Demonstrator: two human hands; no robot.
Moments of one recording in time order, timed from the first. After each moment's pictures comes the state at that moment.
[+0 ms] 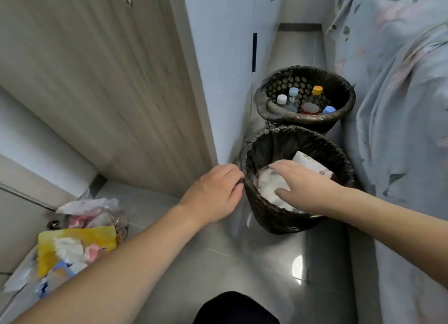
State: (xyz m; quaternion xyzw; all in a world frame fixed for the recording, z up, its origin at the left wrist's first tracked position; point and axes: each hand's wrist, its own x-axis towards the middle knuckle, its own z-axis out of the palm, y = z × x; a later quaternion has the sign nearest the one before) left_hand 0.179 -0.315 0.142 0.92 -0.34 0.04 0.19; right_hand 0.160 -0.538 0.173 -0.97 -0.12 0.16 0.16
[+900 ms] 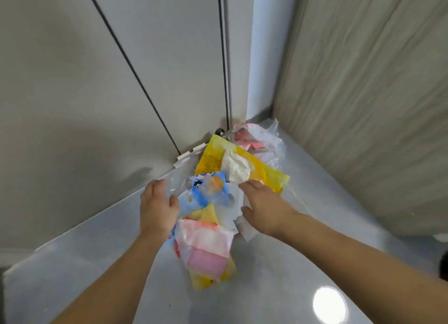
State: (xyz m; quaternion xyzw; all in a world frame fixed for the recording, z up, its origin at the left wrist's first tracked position) left_hand -0.036 0.146 -0.047 0.87 0.43 0.12 0.22; right_hand 0.119 -0.068 0.042 -0.85 -0.42 0.29 0.12
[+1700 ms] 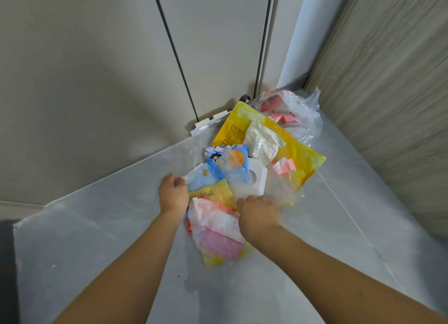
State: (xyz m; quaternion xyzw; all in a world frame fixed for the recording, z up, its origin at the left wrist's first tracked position) left_hand -0.052 0.146 -0.121 0.63 0.62 0.14 0.45; right_hand 0.051 -0.035 -0.039 -0.84 -0.43 0.30 -0.07
